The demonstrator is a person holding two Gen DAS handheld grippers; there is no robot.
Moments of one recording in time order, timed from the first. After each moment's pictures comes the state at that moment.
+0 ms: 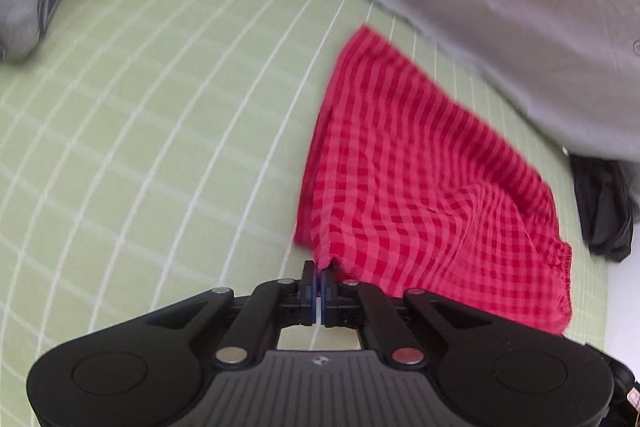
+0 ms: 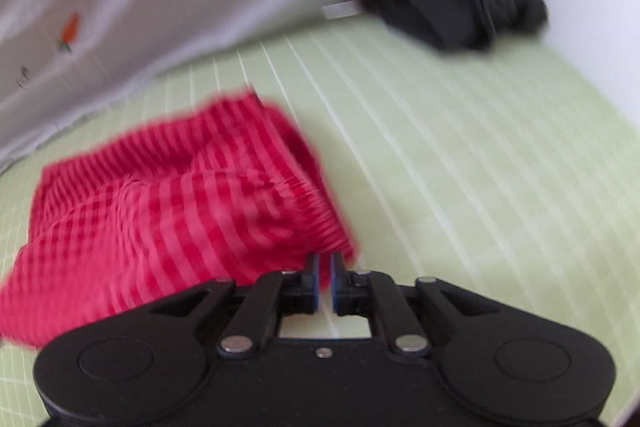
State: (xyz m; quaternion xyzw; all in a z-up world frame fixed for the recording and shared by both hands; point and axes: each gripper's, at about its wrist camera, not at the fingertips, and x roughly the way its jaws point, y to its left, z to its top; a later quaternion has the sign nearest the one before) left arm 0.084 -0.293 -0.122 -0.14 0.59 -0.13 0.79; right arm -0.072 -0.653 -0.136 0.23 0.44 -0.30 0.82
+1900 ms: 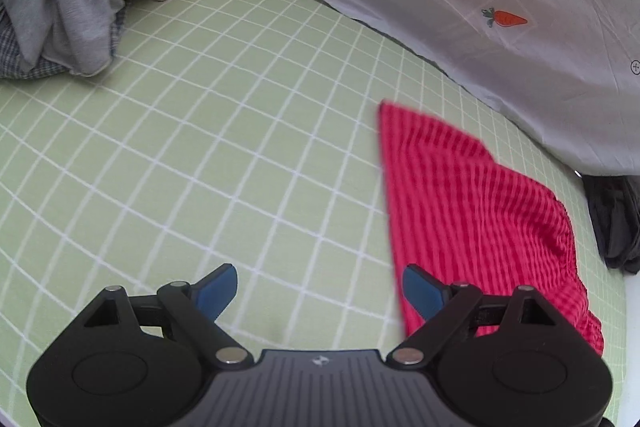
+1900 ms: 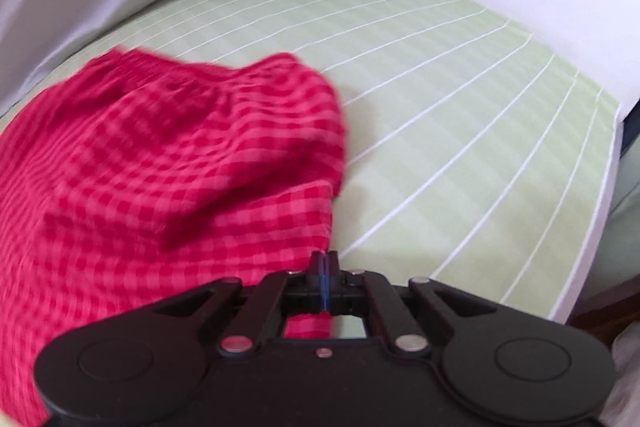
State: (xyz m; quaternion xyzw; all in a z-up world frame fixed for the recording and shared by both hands) left arm 0.063 -0.255 -0.107 -0.13 0.53 -0.10 0.83; right arm -0.180 -0.653 -0.174 0.24 0.43 -0.46 0.74
